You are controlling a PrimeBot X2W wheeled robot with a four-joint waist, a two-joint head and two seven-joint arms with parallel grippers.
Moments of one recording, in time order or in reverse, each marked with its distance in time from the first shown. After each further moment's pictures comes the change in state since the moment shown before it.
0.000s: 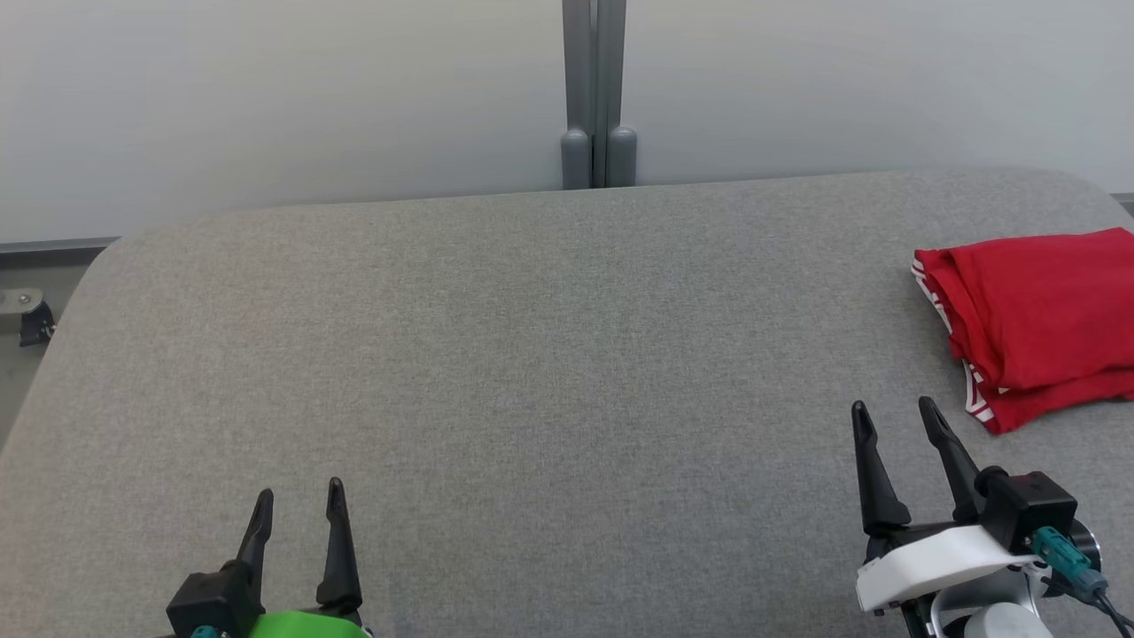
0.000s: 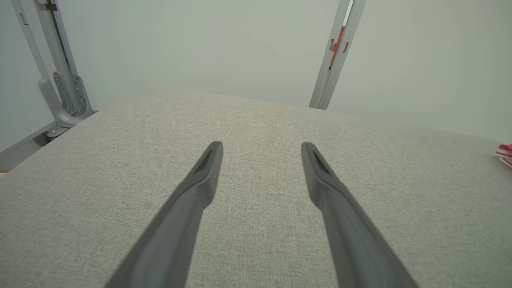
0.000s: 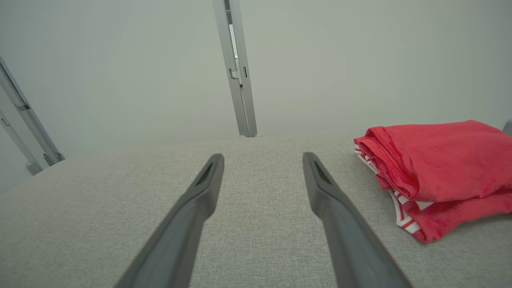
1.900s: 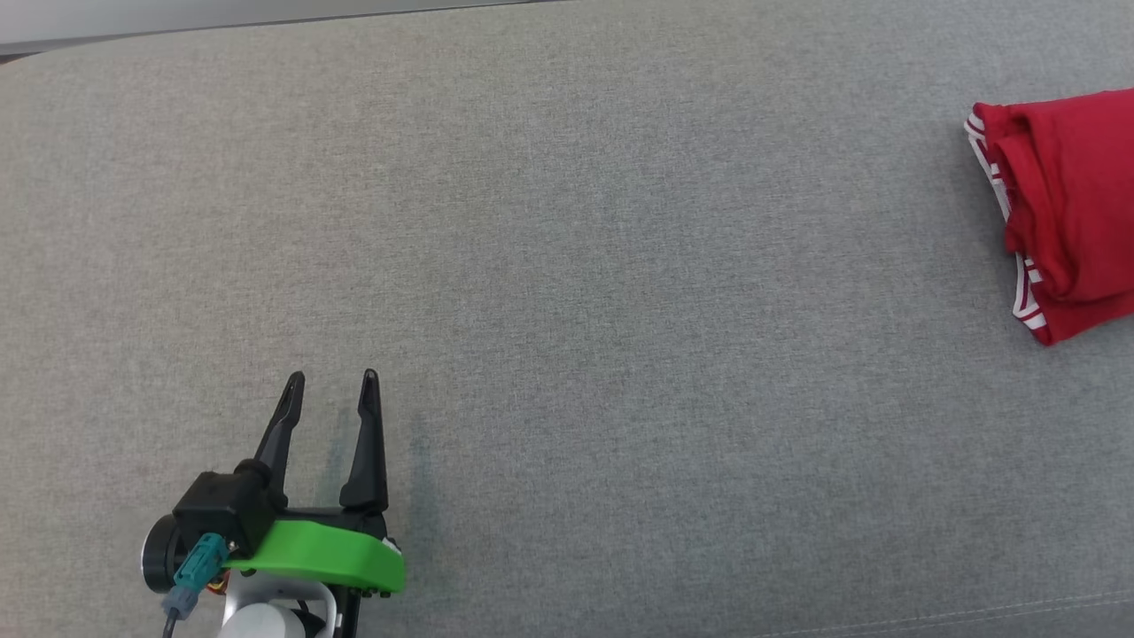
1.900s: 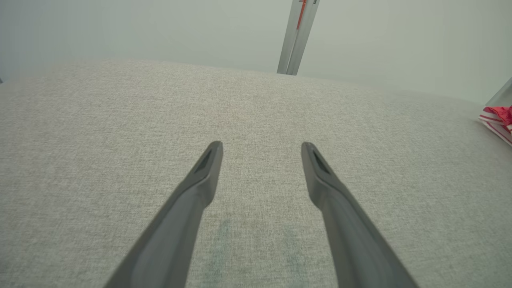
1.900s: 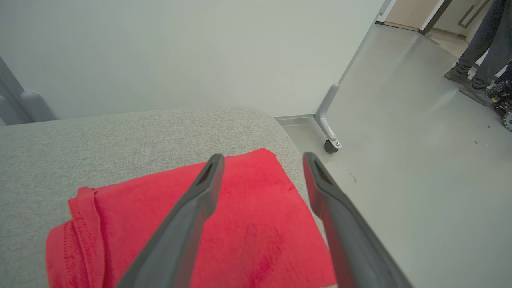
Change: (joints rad) left arm -0.160 0.107 -0.177 -0.110 -0.111 0.053 0.025; right arm -0.884 -0.458 -0.288 0.744 -0.166 0.000 0.316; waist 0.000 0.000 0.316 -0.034
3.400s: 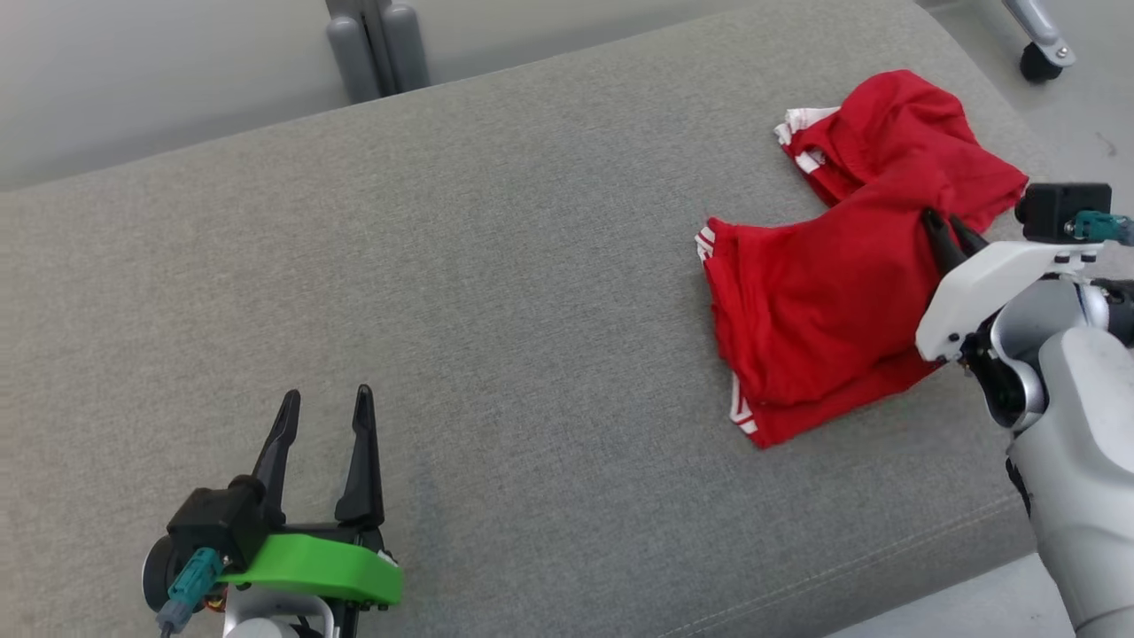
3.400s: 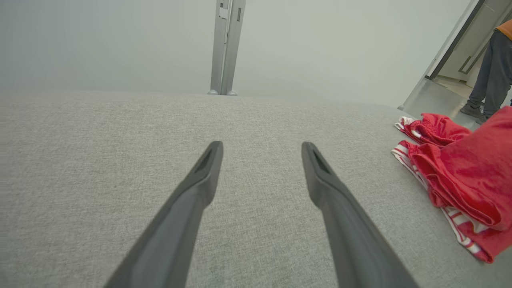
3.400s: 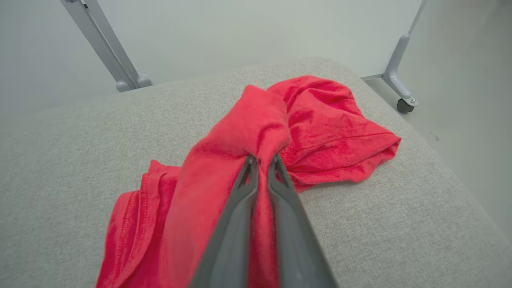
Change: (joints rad) left arm 0.033 -0.019 0.030 0.006 -0.009 -0.013 -0.001; right arm 0.299 0.252 0.335 -0.328 0.334 0.000 0.075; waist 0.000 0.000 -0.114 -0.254
